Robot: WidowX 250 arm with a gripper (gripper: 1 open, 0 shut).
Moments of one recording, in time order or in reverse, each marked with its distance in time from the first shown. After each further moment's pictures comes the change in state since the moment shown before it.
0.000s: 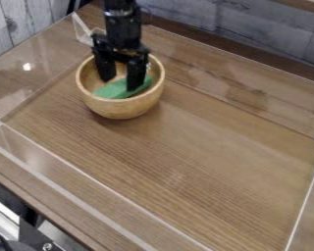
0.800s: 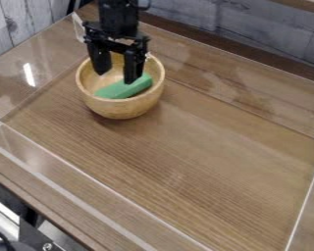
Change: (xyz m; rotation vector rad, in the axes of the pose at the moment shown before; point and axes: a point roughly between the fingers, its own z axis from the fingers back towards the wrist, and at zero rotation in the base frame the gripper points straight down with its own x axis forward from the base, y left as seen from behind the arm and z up) arm -0.029 -0.013 0.035 -0.009 -0.015 0.049
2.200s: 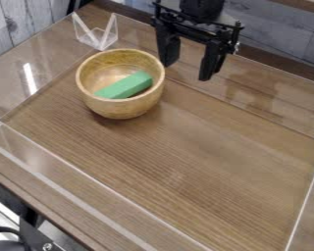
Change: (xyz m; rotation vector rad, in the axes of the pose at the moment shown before) arm -0.012 -0.120 0.052 0.055 -0.013 -0.079
